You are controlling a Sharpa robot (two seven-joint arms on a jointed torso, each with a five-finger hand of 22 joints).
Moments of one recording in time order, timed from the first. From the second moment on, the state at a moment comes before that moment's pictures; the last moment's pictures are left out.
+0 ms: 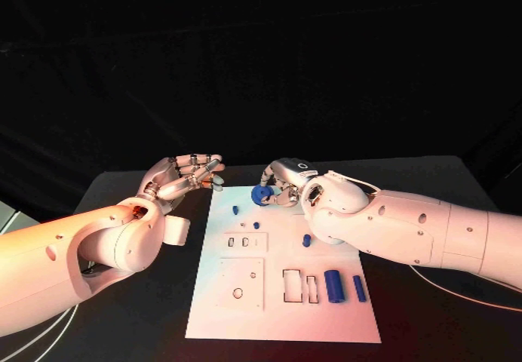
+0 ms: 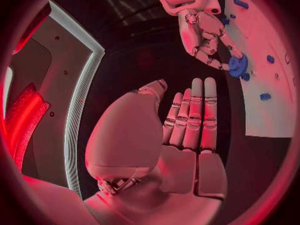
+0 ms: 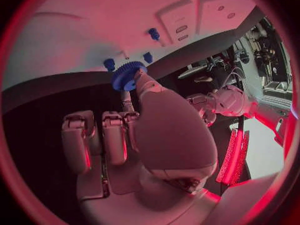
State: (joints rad) left arm 1.19 -0.96 0.00 1.69 -0.04 -0.40 0.44; left_hand 1.48 -0.15 0.33 0.27 0.22 0.82 0.21 0.23 0.14 1.03 0.17 0.07 0.07 1.03 0.10 0.43 0.53 0.17 0.82 0.20 0.77 0.46; right arm 1.30 -0.53 -0.14 1.36 -1.55 -0.43 -0.31; right_hand 1.49 -0.13 0.23 0.27 0.06 0.99 0.13 0.22 0.39 1.47 0.05 1.51 1.31 1.47 -0.02 1.55 1.31 0.01 1.47 0.09 1.57 1.31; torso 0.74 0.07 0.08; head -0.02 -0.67
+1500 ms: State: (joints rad) left arm 1.19 -0.95 0.00 1.68 -0.04 -0.38 0.43; left_hand 1.48 -0.15 0.33 0.27 0.22 0.82 0.21 0.23 0.14 1.03 0.17 0.07 0.07 1.02 0.11 0.43 0.54 0.17 0.82 0.20 0.78 0.47; right arm 1.25 -0.42 -0.14 1.22 -1.55 -0.40 -0.33; right_hand 1.41 -0.20 0.27 0.27 0.06 0.91 0.17 0.17 0.35 1.47 0.07 1.47 1.31 1.47 0.00 1.55 1.31 0.01 1.47 0.11 1.57 1.31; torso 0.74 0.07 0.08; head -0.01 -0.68
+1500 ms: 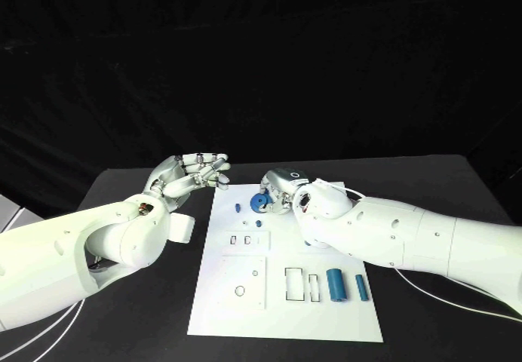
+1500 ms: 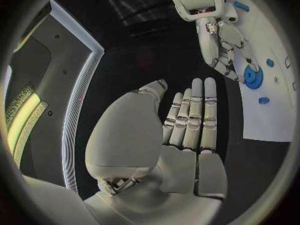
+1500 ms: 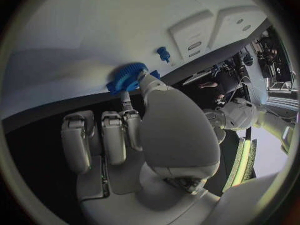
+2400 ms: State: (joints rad) left arm 1.19 -0.95 0.00 1.68 -0.04 -0.38 0.42; left_hand 1.47 -0.14 0.34 0.28 0.22 0.82 0.21 0.22 0.14 1.01 0.18 0.07 0.07 1.01 0.11 0.43 0.54 0.17 0.80 0.21 0.79 0.48; right arm 1.25 -0.46 -0.14 1.24 -1.48 -0.34 -0.30; right_hand 1.15 -0.10 0.19 0.29 0.06 0.93 0.16 0.16 0.35 1.47 0.08 1.48 1.31 1.47 0.01 1.55 1.31 0.01 1.47 0.11 1.57 1.31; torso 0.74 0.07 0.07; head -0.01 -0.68
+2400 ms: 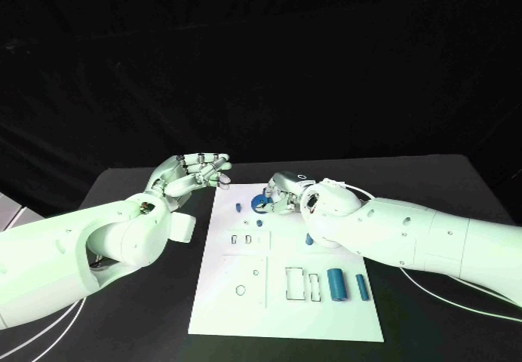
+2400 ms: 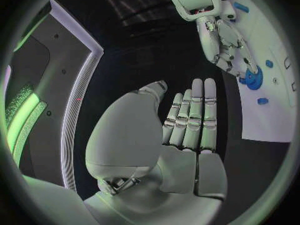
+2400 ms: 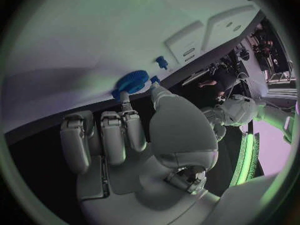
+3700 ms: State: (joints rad) left arm 1.19 -0.95 0.00 1.66 -0.04 -0.37 0.42; left_hand 1.44 -0.15 0.34 0.28 0.21 0.82 0.21 0.22 0.14 1.01 0.18 0.07 0.07 1.01 0.11 0.43 0.55 0.17 0.79 0.22 0.80 0.48; right arm 1.32 -0.98 -0.13 1.50 -1.24 -0.37 -0.08; right_hand 1.42 -0.20 0.28 0.17 0.06 0.92 0.16 0.15 0.33 1.45 0.07 1.41 1.31 1.47 0.01 1.54 1.31 0.01 1.47 0.11 1.57 1.31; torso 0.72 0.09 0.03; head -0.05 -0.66
